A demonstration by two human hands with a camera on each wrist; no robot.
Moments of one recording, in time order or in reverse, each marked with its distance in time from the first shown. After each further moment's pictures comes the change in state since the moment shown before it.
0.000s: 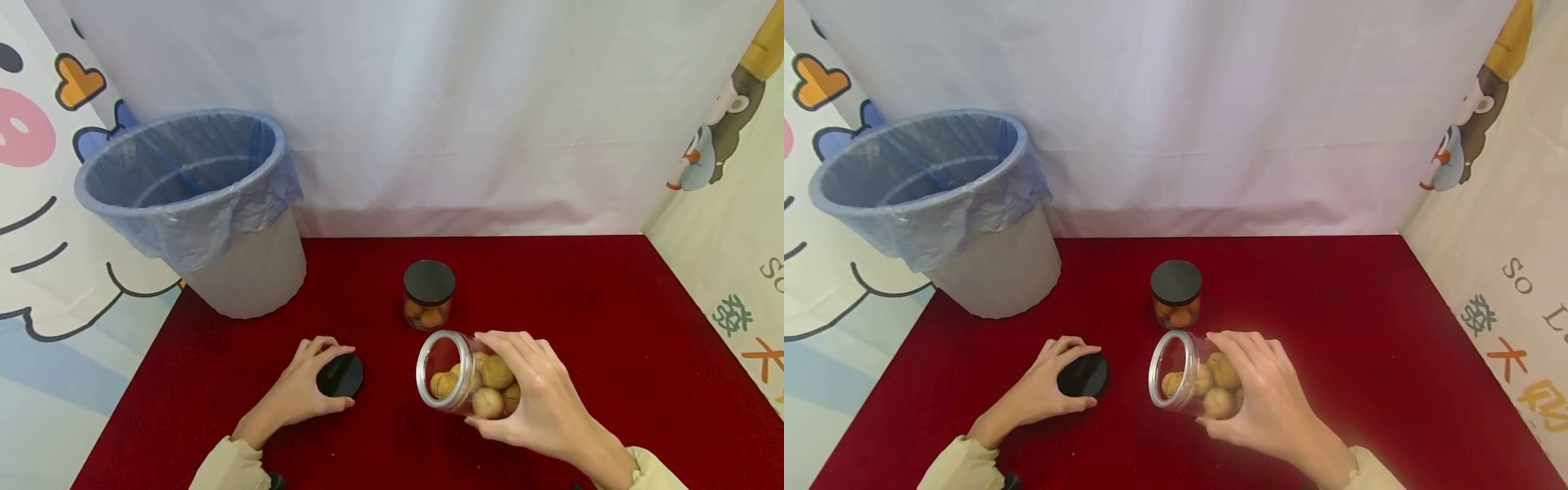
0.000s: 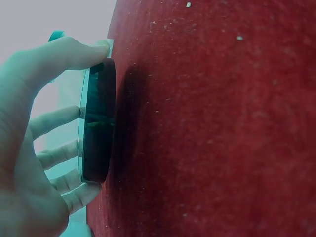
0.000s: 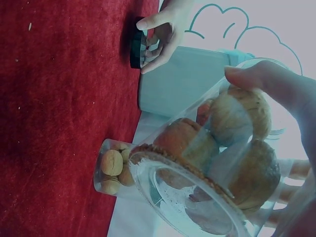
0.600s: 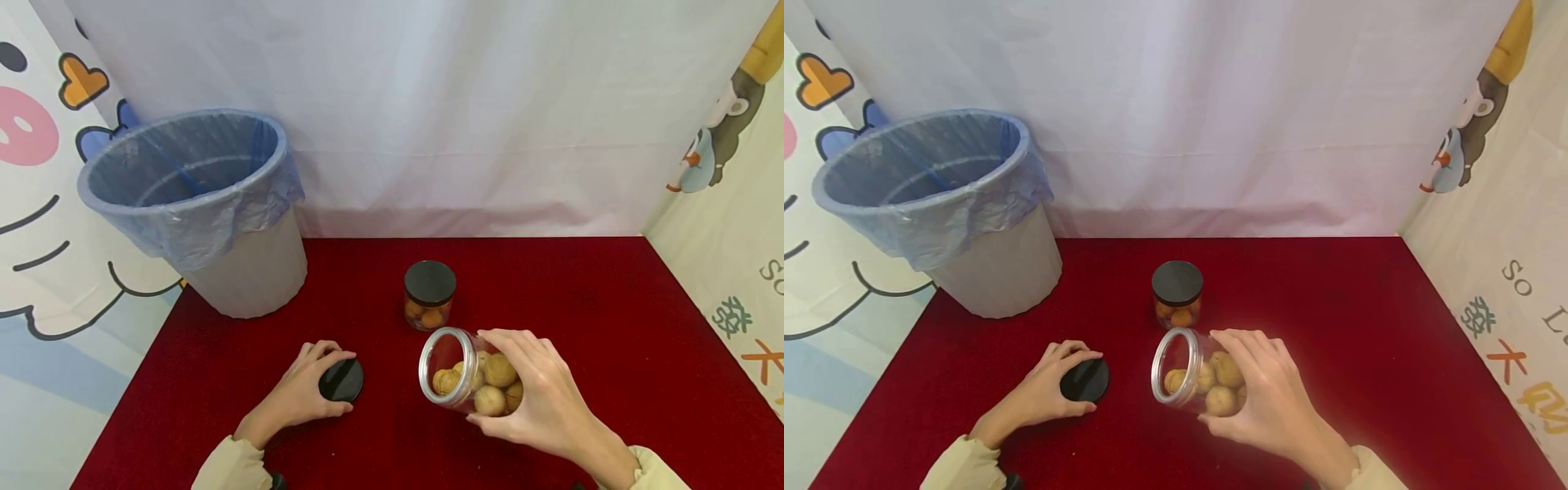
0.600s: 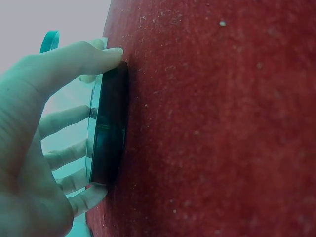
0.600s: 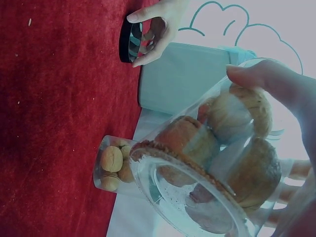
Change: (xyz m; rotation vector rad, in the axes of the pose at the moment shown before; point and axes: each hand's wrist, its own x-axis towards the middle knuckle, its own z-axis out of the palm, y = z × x) left_hand 0.000 -0.004 0.003 0.047 -0.040 0.004; right_hand 0.002 0.001 -0.002 -0.001 0.000 0.004
